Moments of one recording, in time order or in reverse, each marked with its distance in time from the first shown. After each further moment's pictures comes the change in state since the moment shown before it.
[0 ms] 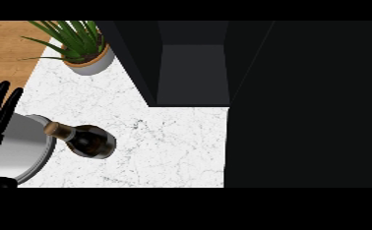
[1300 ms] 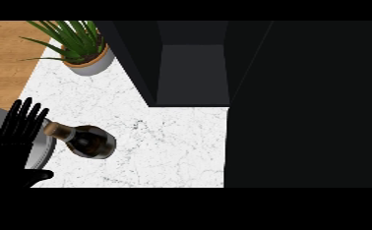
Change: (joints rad) left arm -0.034 0.036 0.041 0.573 -0.244 -0.266 -0.391; right arm 0.009 0.052 0.058 -0.012 0.041 0.015 -0.003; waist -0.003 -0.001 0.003
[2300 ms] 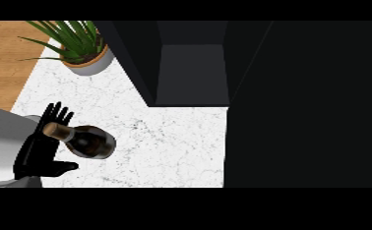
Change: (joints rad) left arm -0.177 0.047 -0.048 0.529 -0.171 -0.055 -0.322; right arm -0.023 0.010 -0.007 0.006 0.015 0.001 0.007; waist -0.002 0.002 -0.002
